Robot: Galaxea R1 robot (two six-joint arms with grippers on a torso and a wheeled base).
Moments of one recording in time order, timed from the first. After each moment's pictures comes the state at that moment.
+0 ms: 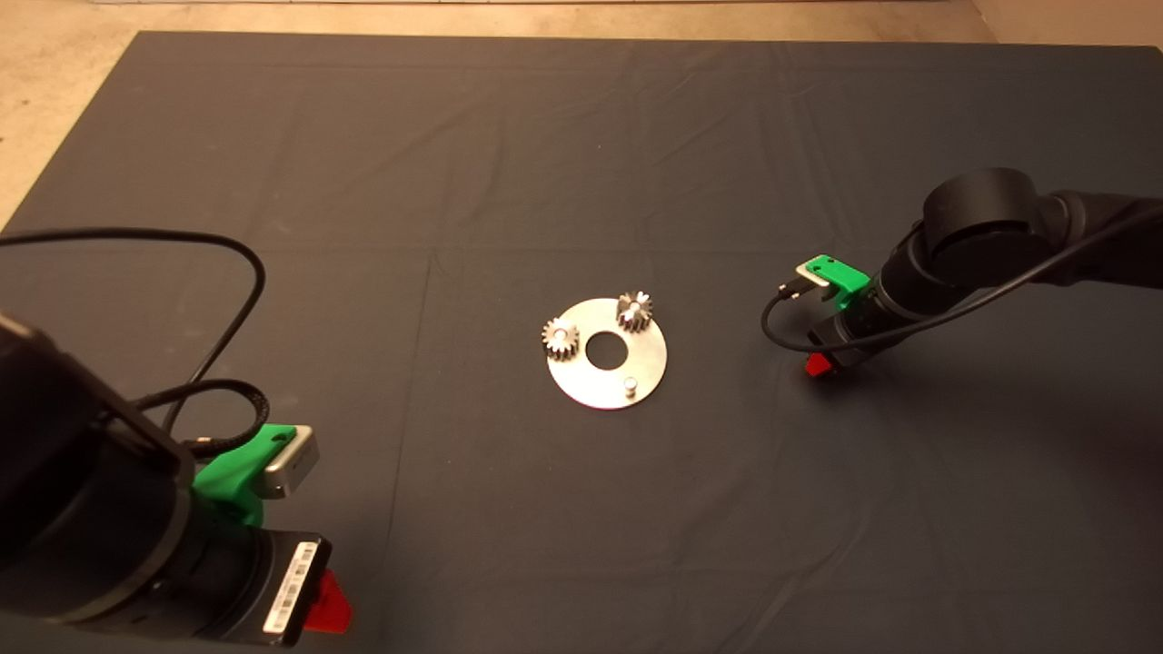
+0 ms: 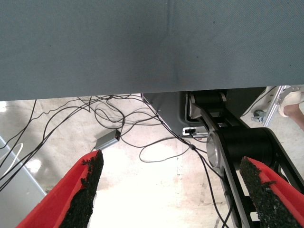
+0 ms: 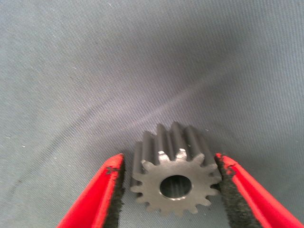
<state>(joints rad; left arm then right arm) -0.50 2.16 -0.33 0.01 1.53 -1.78 0.27 2.33 -1.09 -0.40 -1.45 0.85</state>
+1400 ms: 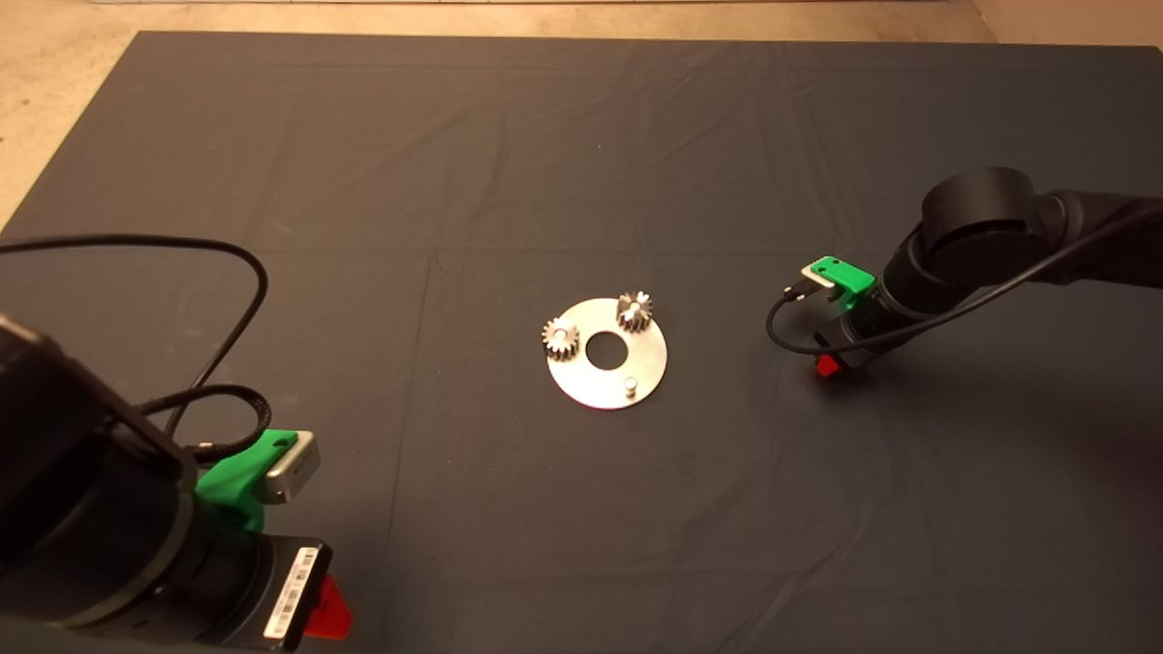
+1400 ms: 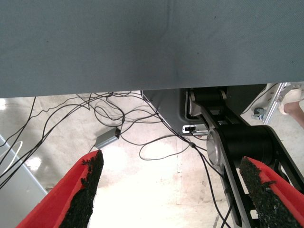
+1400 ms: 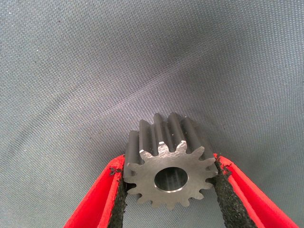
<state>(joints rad) -0.49 2.16 -0.33 0.01 1.53 -1.78 0.27 2.33 -1.10 -0.40 -1.52 0.84</state>
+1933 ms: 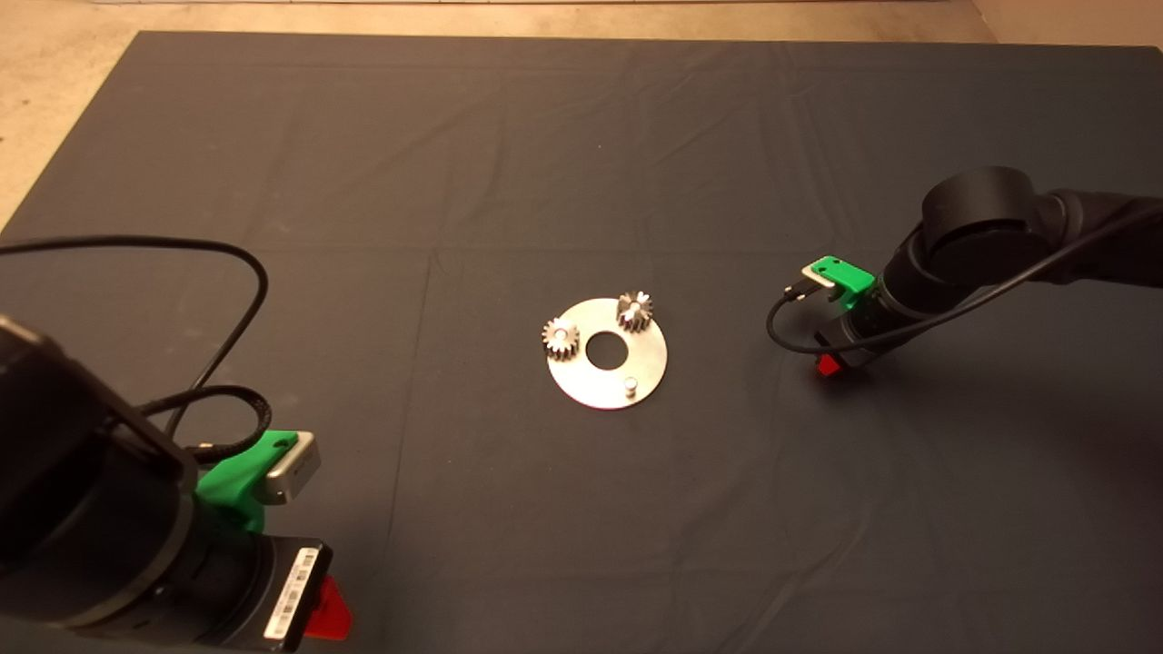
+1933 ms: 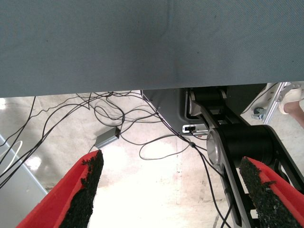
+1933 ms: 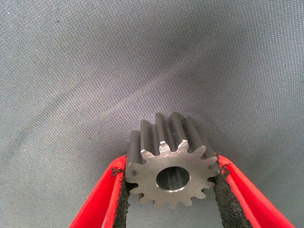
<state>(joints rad) -0.49 2.16 -0.33 0.01 1.53 -1.78 0.27 2.33 -1.10 -0.40 -1.52 0.84</state>
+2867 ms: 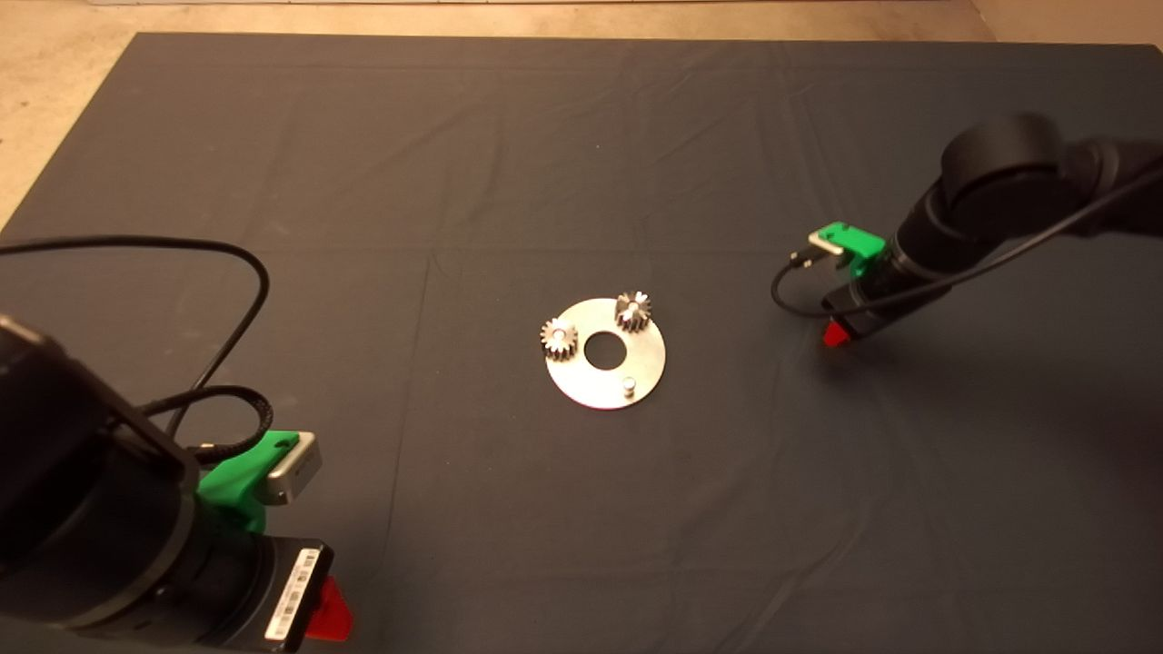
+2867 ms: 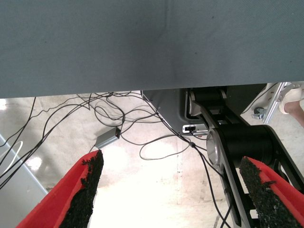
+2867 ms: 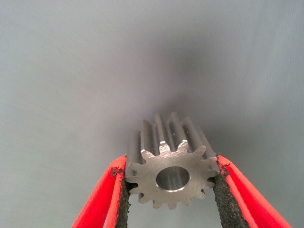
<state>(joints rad) -0.49 2.16 -0.33 0.01 1.53 -1.78 0.43 2.42 -1.11 -0.29 -1.55 0.86</state>
